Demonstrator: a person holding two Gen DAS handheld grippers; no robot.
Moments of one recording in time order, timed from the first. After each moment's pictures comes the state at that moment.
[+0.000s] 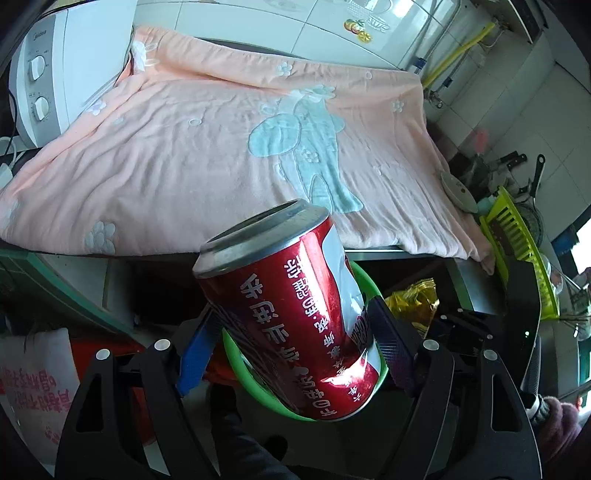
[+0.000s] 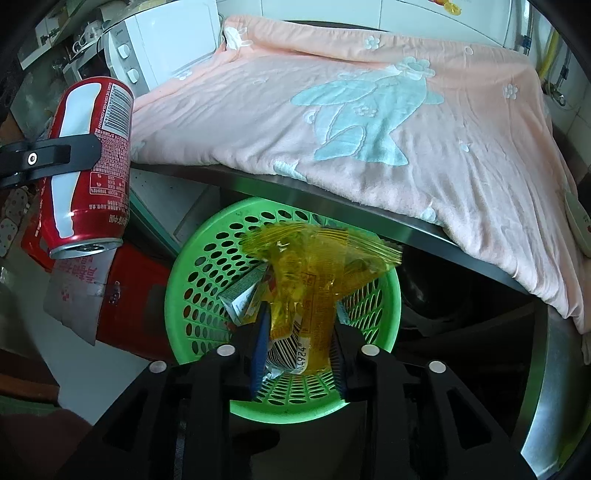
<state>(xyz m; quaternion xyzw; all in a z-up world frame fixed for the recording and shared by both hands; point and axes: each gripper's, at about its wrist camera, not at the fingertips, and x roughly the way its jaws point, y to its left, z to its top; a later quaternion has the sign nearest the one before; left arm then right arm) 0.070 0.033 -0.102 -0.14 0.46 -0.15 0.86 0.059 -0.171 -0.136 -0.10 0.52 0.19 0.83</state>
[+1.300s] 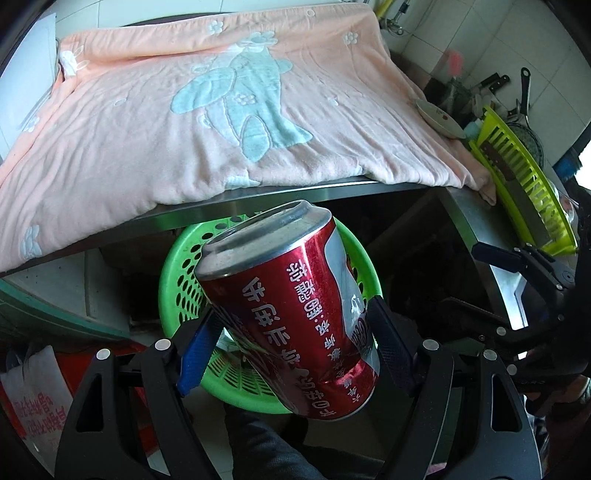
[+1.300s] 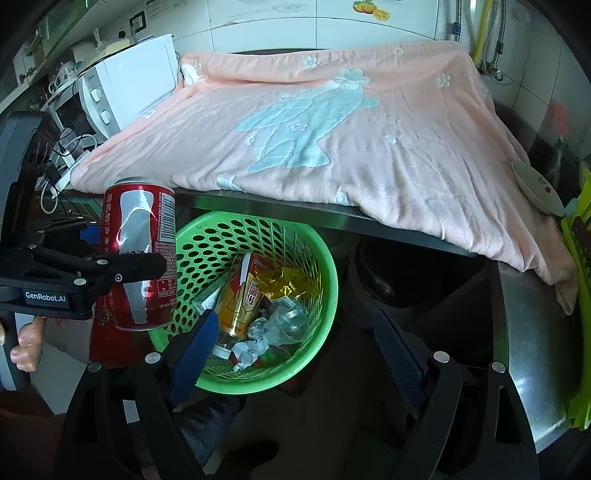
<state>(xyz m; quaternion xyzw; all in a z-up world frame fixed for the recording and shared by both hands) 0.071 -0.060 -0.142 -0.04 0.51 -0.21 0.84 0.024 -0.236 -0.108 -0.06 0.49 0.13 0.86</state>
